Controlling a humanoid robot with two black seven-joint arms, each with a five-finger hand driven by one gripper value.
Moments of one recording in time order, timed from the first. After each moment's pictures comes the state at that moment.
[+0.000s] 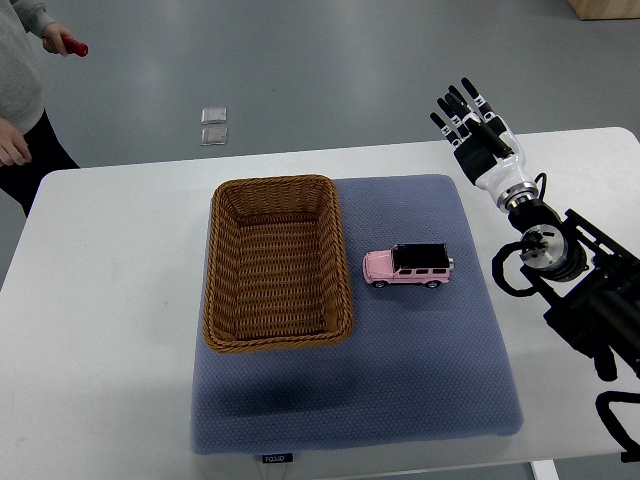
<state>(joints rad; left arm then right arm) -0.09 0.00 -0.09 -0.26 0.12 -0.04 -0.05 0.66 -0.11 1.02 0.68 -0.11 0.27 0.31</state>
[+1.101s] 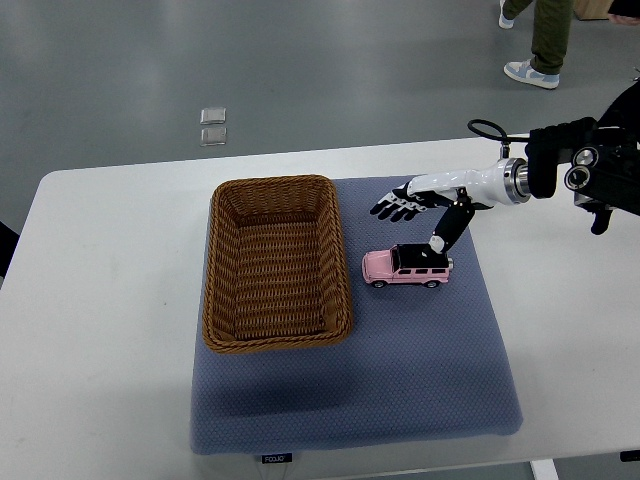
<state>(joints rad) -0.11 0.00 -0.09 -0.26 0.12 -0.04 -0.05 1.14 -0.55 0.07 1.06 -0.90 0.50 0.11</state>
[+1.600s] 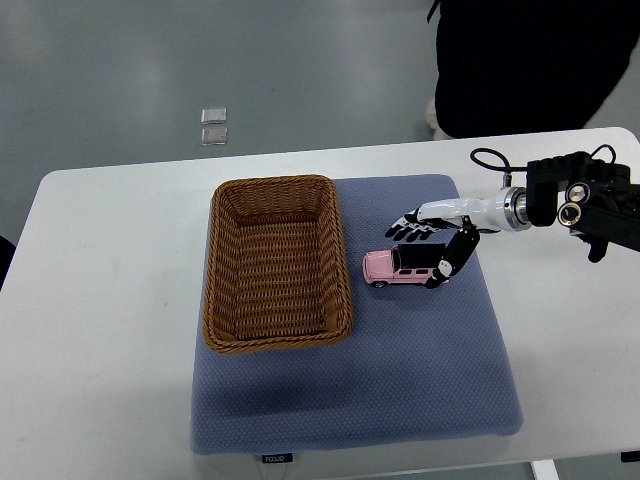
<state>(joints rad) -0.11 0.00 -0.08 -0.26 0.12 -0.04 -0.05 1.07 -0.54 0.05 1.06 -0.99 0.39 0.08</state>
